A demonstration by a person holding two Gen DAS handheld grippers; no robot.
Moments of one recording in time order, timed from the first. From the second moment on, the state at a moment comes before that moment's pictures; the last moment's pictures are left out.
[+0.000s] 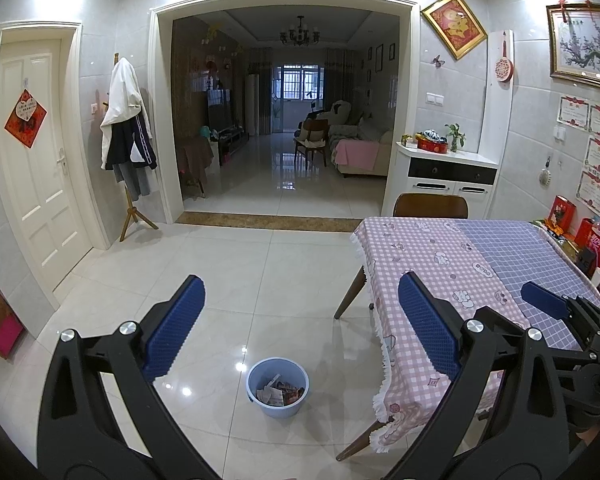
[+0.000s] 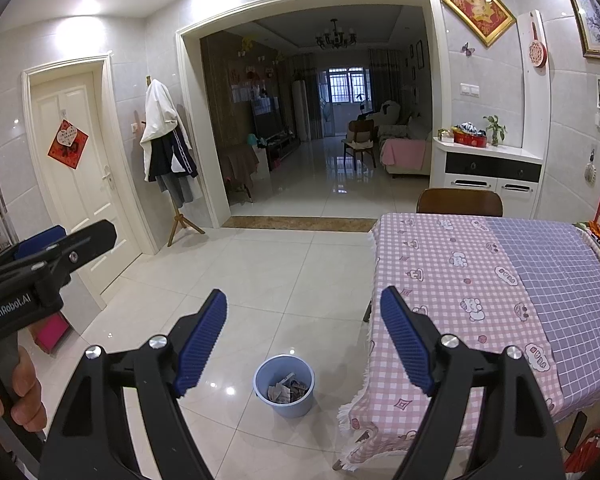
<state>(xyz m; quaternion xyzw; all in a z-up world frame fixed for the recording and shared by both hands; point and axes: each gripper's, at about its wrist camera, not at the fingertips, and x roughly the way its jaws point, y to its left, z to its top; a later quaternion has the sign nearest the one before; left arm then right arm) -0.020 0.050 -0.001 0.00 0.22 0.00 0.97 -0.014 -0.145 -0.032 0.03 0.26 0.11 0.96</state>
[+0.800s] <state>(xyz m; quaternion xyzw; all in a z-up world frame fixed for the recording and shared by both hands) -0.019 0.055 -0.007 -0.01 0.23 0.00 0.97 -0.011 -0.145 -0.038 0.03 0.27 0.11 0.96</state>
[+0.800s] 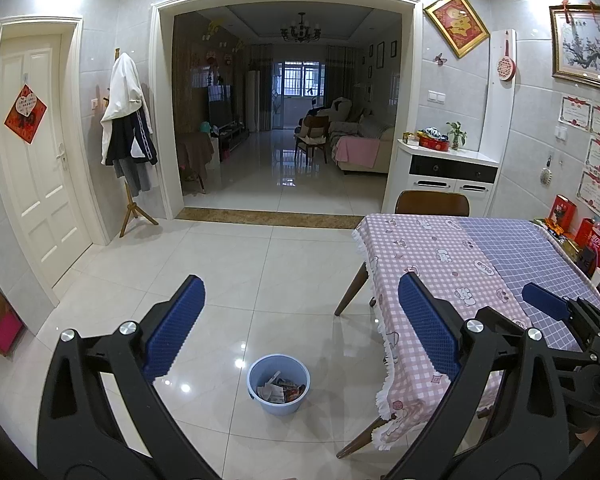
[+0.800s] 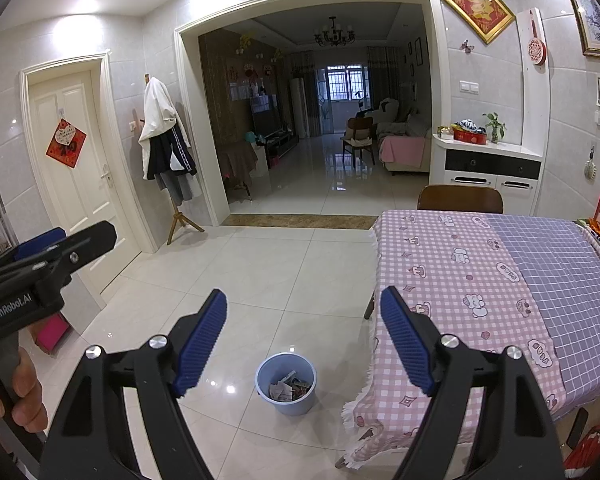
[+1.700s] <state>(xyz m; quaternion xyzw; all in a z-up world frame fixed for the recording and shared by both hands) -0.023 0.059 -0.013 -0.01 0.23 0.00 0.97 -0.009 -0.129 -0.041 0.03 0.27 0.10 0.96</state>
